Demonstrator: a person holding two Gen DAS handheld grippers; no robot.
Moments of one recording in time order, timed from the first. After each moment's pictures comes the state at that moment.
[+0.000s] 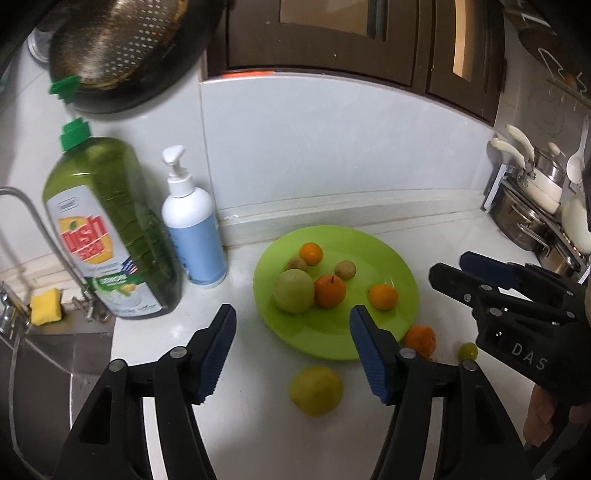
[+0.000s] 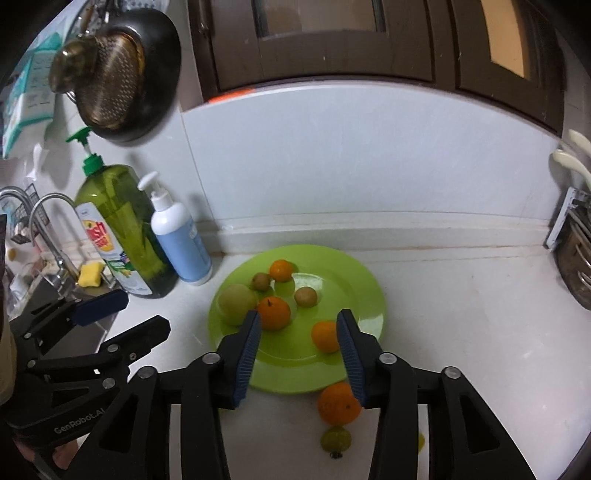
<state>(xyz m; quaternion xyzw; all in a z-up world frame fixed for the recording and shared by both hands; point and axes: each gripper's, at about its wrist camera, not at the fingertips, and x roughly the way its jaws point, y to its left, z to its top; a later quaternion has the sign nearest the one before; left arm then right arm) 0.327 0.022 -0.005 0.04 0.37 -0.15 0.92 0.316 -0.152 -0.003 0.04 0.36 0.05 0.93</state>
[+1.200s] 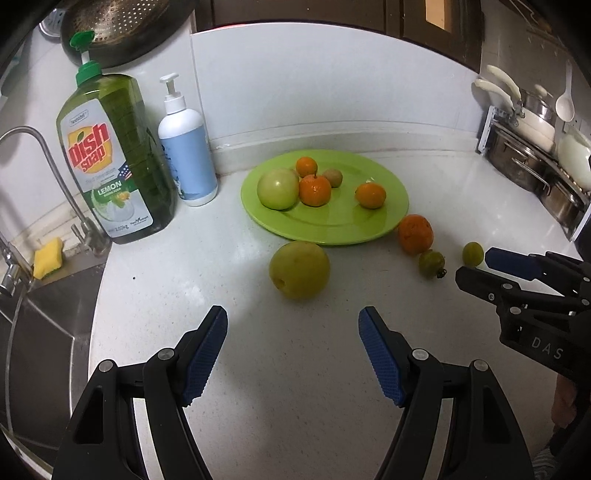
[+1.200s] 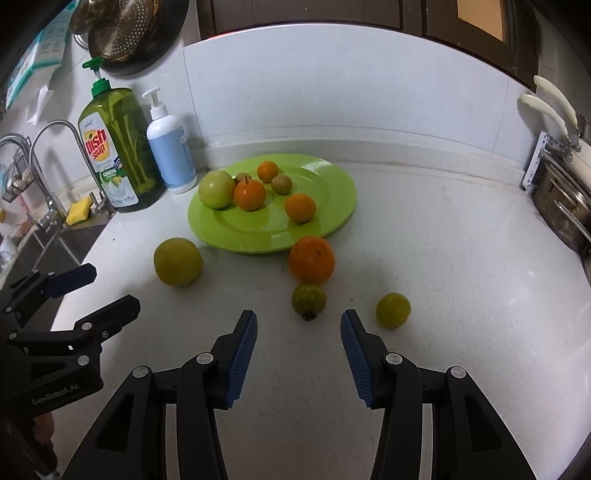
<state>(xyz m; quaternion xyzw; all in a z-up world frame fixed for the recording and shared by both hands) 0.253 0.017 -0.073 0.08 0.40 -0.14 0.90 0.230 -0.164 -0.073 0.02 0.42 0.02 0.91</state>
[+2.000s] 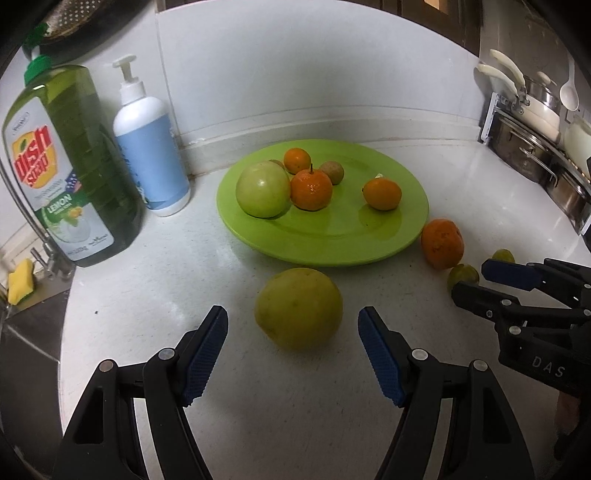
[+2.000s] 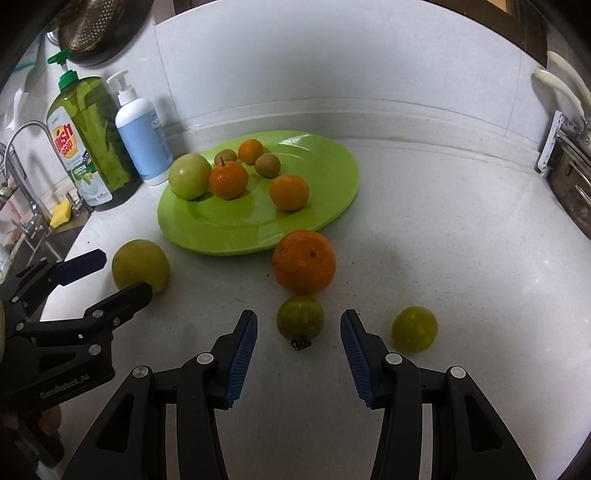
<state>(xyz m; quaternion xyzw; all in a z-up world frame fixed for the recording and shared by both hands) 0.307 0.002 -0.105 0.10 0.41 -0.17 0.89 0.274 -0.172 -0.109 0.03 0.45 0.02 0.89</state>
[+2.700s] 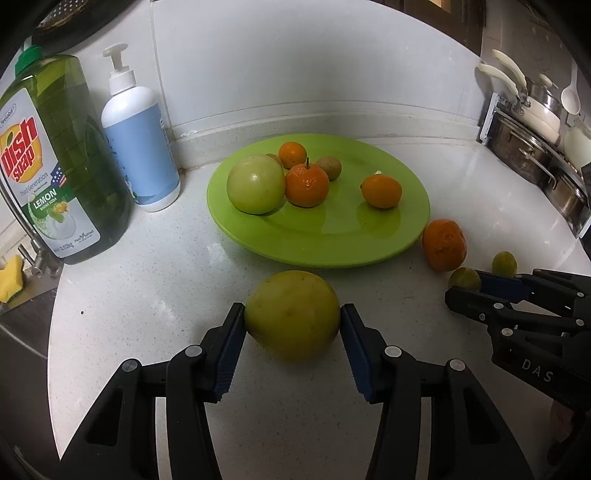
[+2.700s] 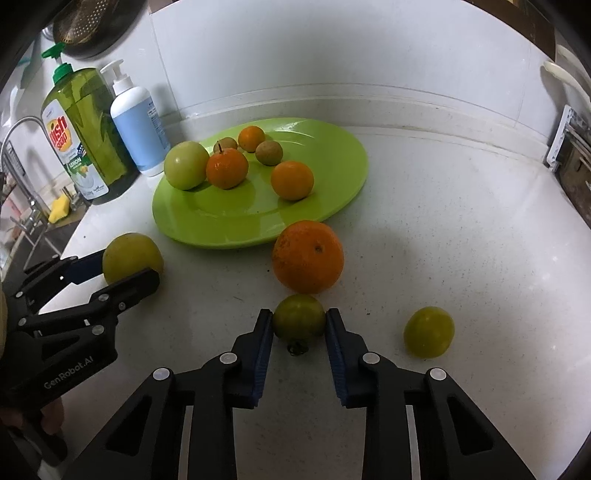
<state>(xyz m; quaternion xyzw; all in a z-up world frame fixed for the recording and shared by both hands) 0.316 0.002 -0.112 0.09 0.42 -0.18 0.88 0.283 -0.171 -0.117 0.04 0.47 0.03 0.88</state>
